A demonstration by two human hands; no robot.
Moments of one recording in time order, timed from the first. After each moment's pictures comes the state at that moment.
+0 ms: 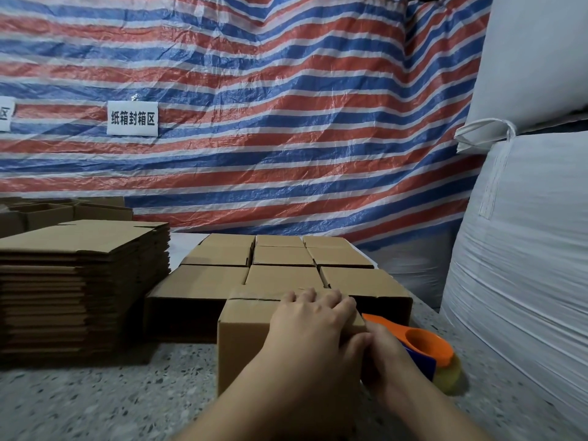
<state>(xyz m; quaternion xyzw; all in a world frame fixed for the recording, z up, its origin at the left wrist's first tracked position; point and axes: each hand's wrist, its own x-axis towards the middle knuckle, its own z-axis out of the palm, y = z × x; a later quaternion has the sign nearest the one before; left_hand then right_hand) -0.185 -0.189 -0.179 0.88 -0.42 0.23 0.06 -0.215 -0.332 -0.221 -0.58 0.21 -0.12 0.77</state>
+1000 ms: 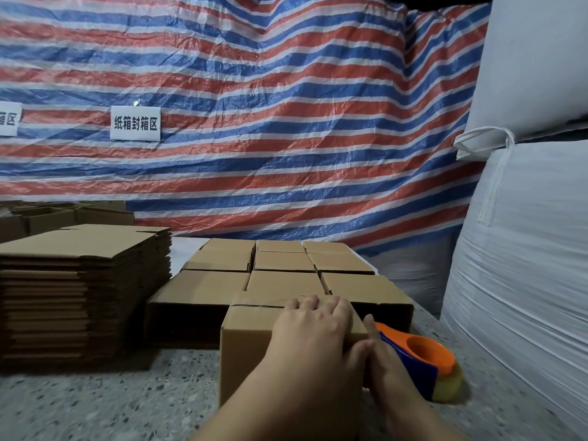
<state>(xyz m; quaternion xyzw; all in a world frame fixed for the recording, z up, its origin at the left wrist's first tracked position) -0.190 -0.187 -0.175 0.89 -0.41 0.20 0.05 -0.204 -0.344 -0.250 -0.70 0.14 -0.16 0.68</state>
